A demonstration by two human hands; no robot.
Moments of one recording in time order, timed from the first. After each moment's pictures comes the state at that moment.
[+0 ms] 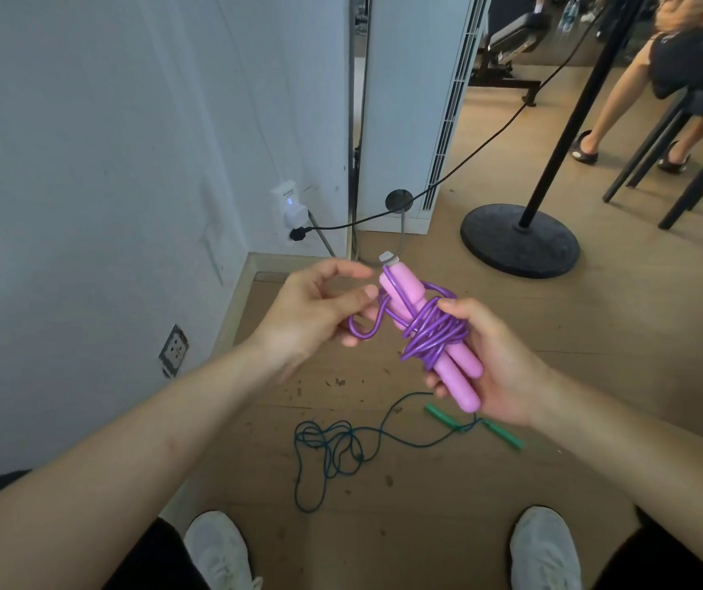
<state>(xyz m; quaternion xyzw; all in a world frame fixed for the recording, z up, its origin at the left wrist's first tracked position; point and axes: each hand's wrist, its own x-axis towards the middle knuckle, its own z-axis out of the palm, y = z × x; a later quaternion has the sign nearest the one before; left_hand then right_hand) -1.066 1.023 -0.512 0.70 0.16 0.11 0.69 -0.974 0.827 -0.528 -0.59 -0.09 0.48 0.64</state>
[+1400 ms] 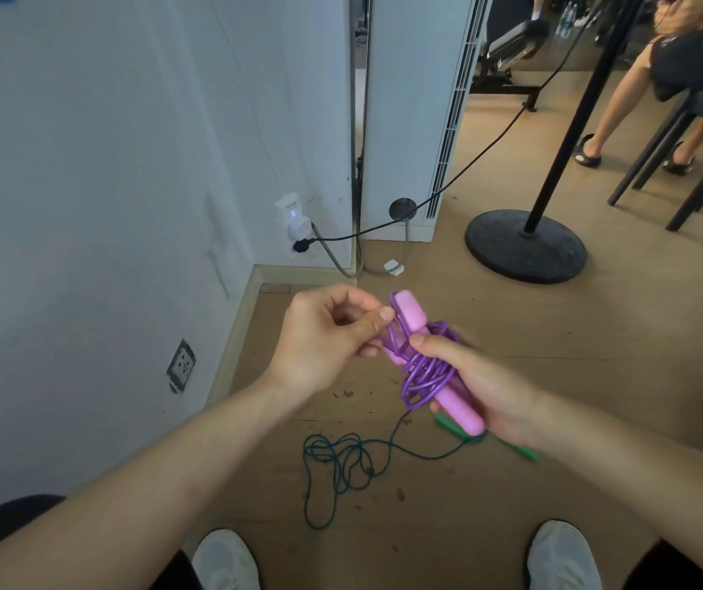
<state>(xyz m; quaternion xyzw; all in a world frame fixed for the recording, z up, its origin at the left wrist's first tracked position) -1.069 1.015 -0.524 0.74 0.14 0.18 0.63 -0.985 0.843 -0.537 -0.66 -0.15 0.41 0.62</state>
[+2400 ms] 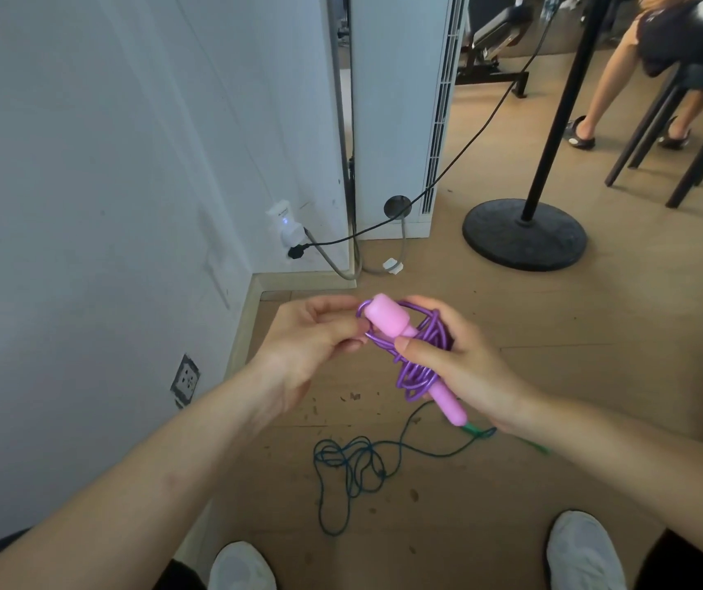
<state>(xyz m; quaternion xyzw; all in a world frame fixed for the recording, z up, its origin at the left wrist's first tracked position) -1.062 1.030 -0.518 0.66 0.26 0.07 0.70 -0.979 0.850 -0.550 -0.73 -0.26 0.22 0.59</state>
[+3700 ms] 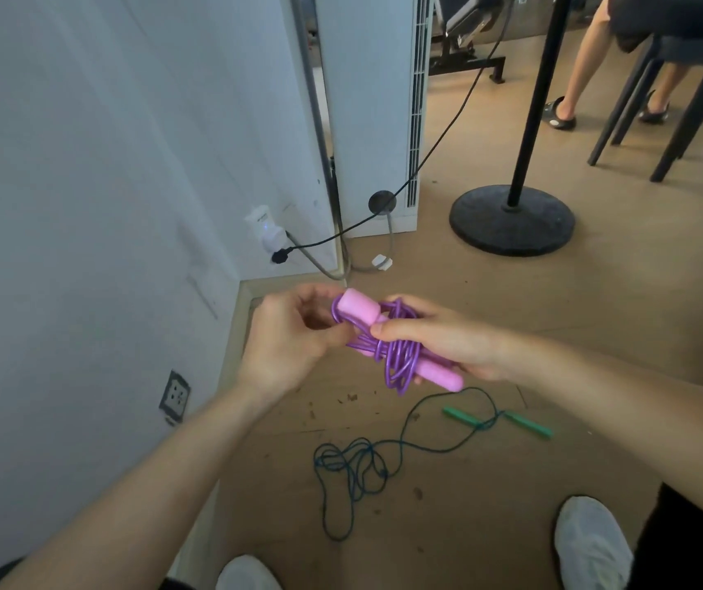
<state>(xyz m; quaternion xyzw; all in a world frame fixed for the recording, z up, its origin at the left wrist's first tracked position) -1.049 1.042 -0.527 0.85 0.13 0.18 0.47 -0.939 0.866 -0.542 -0.67 -0.25 0.43 0.55</state>
